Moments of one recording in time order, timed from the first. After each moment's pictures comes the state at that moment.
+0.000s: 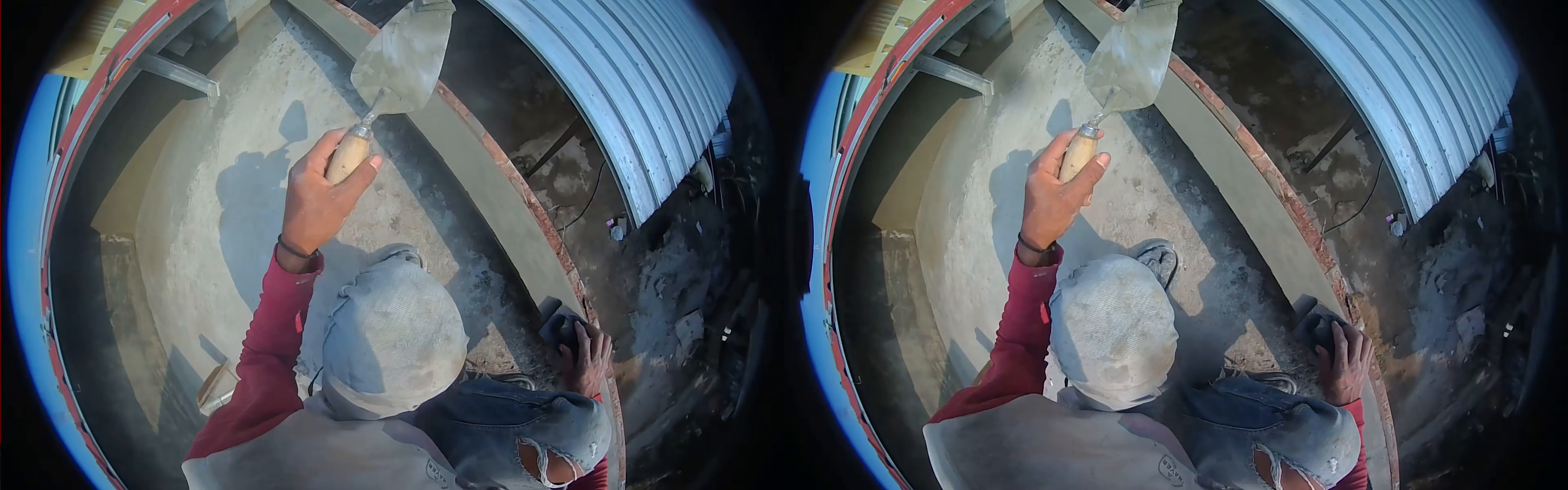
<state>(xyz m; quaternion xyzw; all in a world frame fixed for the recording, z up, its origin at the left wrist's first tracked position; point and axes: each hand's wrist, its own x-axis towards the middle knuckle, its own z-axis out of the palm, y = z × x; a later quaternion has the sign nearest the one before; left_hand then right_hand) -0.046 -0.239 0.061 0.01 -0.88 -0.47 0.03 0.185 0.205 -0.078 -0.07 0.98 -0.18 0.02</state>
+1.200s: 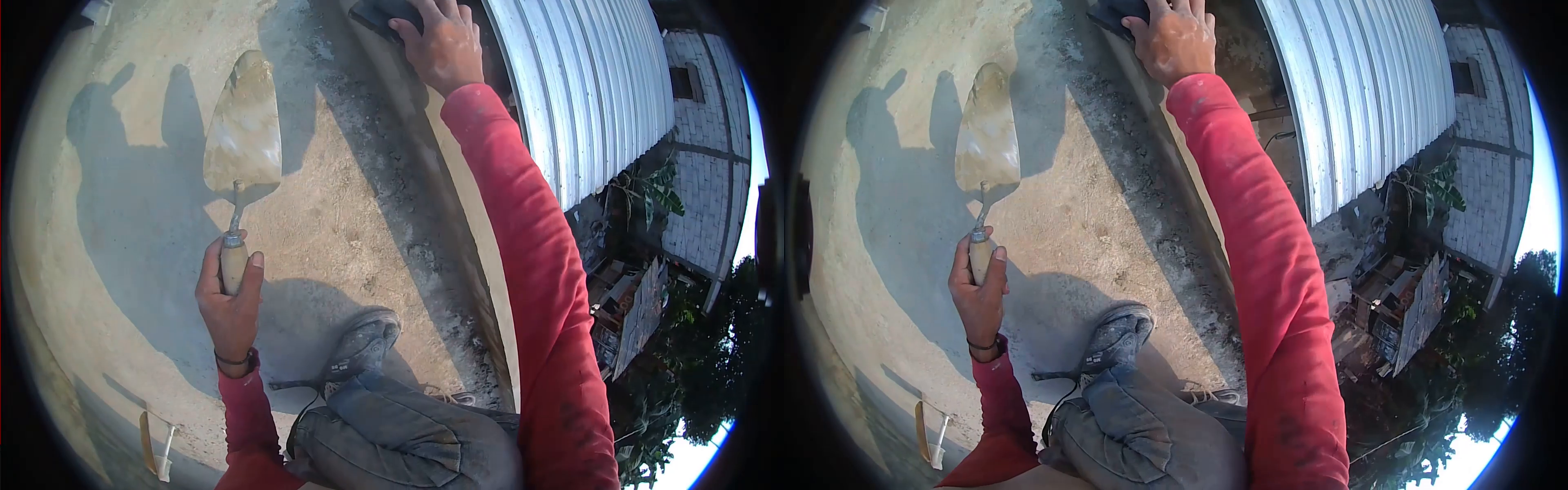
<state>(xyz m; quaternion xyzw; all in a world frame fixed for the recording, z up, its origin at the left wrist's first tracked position) -0.045 -0.425 -0.080 0.32 -0.74 -0.58 0.05 -0.395 -0.218 -0.119 -0.30 0.91 -0.14 -0.26</state>
